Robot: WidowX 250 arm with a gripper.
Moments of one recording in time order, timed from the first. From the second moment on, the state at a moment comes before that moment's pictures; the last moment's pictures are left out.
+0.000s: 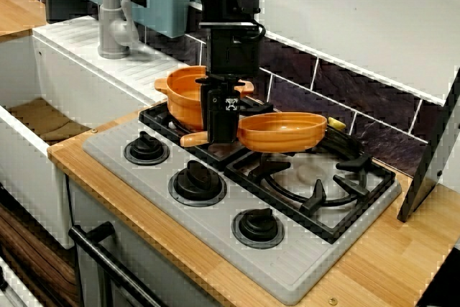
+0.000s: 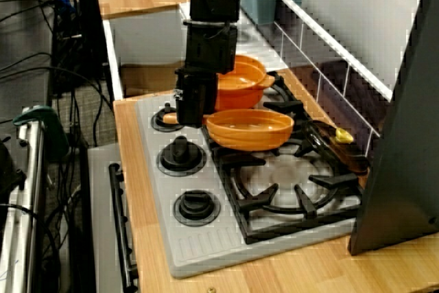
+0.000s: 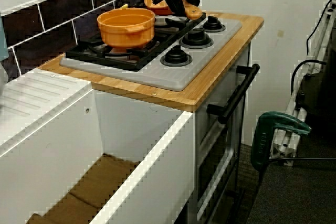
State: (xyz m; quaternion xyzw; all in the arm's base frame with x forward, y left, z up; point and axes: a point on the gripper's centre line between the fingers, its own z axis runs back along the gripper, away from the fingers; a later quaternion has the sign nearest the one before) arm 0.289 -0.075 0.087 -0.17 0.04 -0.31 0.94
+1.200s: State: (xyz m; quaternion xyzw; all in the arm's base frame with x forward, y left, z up) arm 0.299 -0.084 0.083 -0.13 0.04 -0.29 0.95
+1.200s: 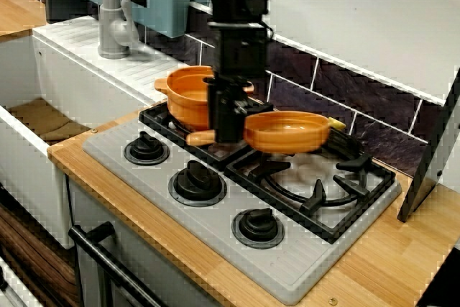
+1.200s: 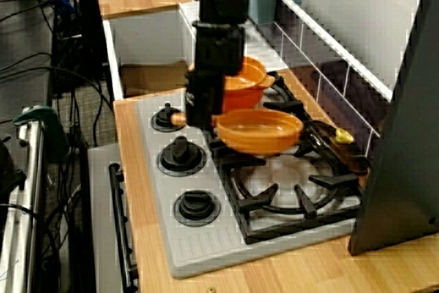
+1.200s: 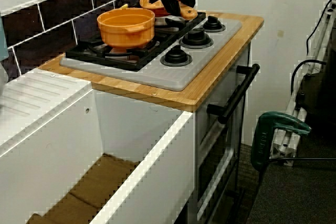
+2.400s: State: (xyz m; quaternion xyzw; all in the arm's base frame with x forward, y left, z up) arm 0.300 -0.105 0.073 -0.03 0.04 -0.26 0.96
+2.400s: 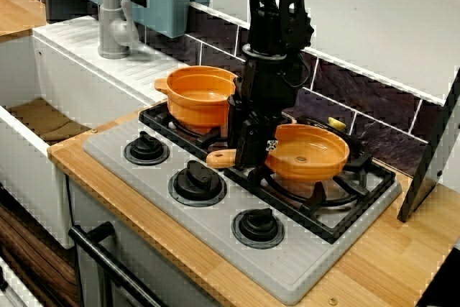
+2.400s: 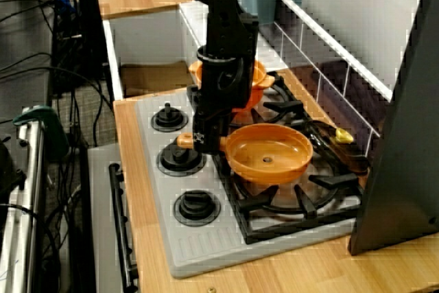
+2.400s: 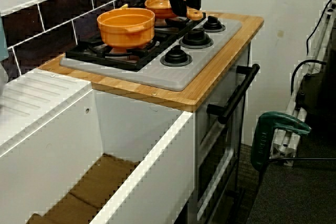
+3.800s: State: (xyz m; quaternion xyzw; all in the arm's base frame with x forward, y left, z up) arm 0.294 -0.095 0.081 -0.04 0.02 -0.27 0.96
